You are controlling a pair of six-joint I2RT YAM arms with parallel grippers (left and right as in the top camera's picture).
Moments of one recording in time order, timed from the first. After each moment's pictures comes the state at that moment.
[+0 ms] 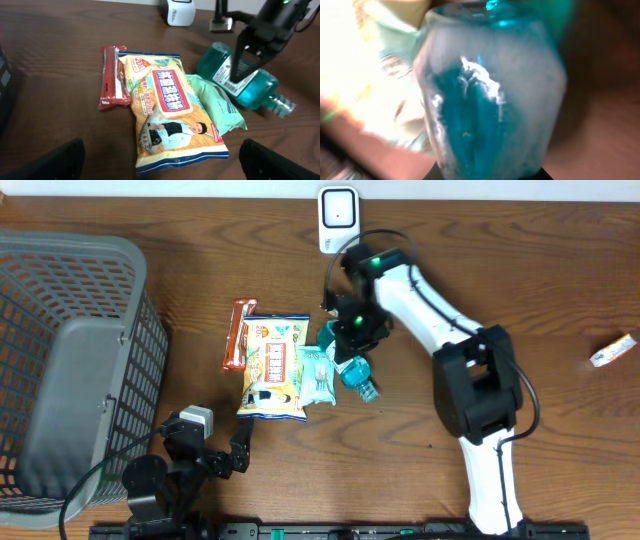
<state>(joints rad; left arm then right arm) 0.12 0.01 0.18 -0.58 0.48 -0.01 0.44 2.29 1.87 -1.24 -0.45 -0.16</state>
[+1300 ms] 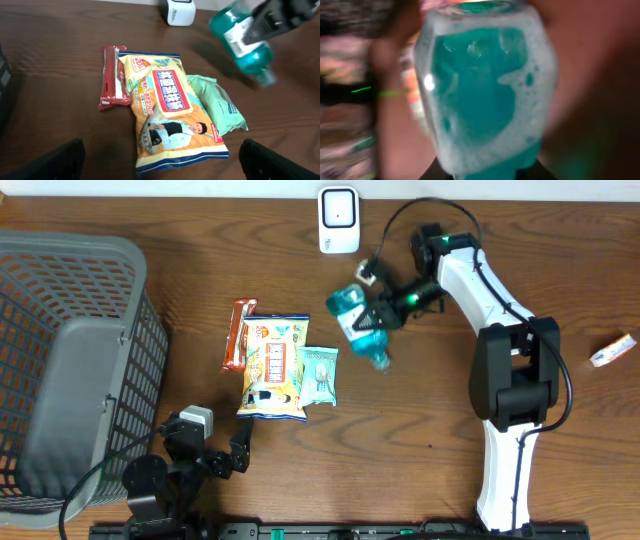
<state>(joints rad) 0.12 0.01 0.17 -0.58 0.48 -0.01 0.20 2.29 1.87 -1.13 -0.83 -0.66</state>
